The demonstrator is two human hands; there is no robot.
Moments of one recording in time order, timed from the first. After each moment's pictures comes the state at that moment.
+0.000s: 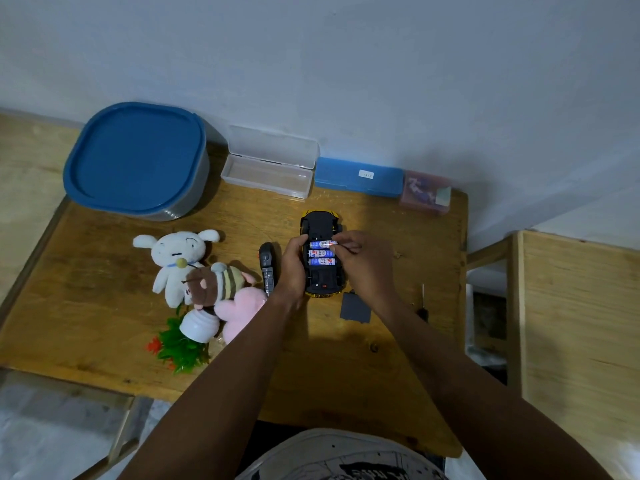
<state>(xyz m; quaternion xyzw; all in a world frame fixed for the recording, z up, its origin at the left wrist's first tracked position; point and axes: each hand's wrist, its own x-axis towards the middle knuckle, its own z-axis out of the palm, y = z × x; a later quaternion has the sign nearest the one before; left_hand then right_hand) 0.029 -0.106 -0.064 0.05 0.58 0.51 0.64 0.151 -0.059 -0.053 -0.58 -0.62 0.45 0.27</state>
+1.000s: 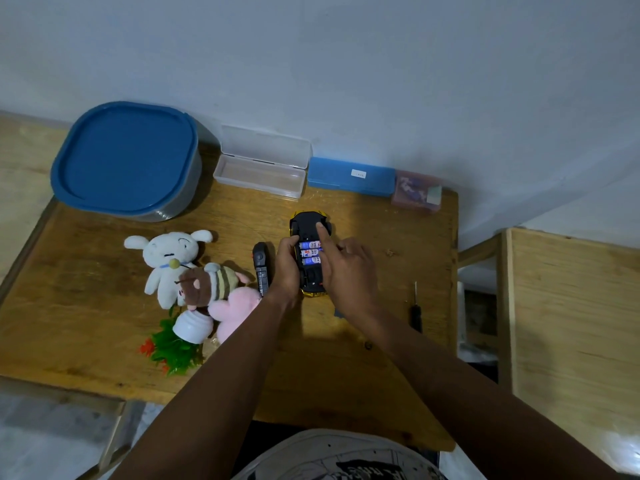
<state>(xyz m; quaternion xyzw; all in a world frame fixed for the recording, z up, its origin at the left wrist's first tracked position) 0.028 -0.107 -0.072 0.03 0.58 0.50 0.64 0.147 -0.087 -0.059 -0.49 -0.85 0.09 0.16</state>
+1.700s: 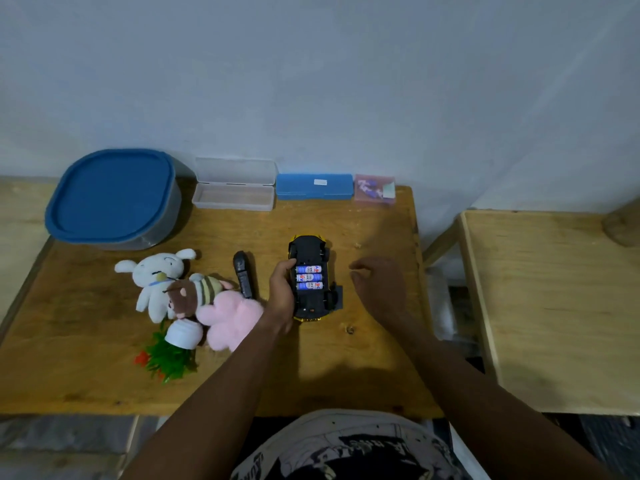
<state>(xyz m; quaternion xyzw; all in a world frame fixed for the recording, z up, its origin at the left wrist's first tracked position) 0.073 -0.154 -0.044 0.09 0.55 0.51 0.66 0.247 -0.114 -0.055 -0.63 -0.70 0.25 0.23</state>
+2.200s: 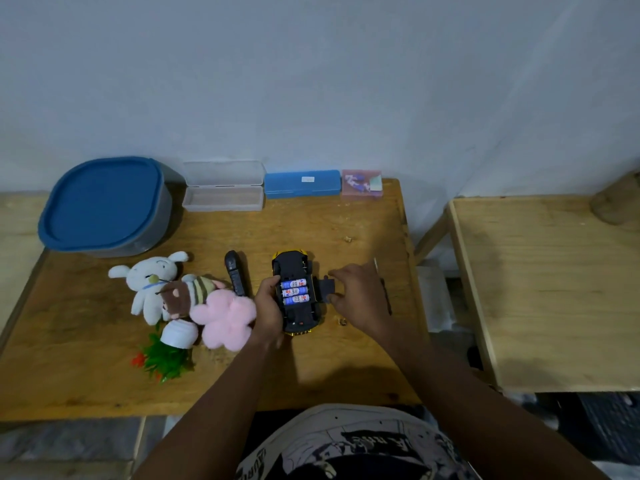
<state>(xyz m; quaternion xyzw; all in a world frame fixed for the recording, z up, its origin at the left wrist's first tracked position) 0.080 -0.189 -0.054 0.07 0.54 0.51 0.66 0.247 -0.142 -0.072 -0.57 -0.78 0.24 0.09</state>
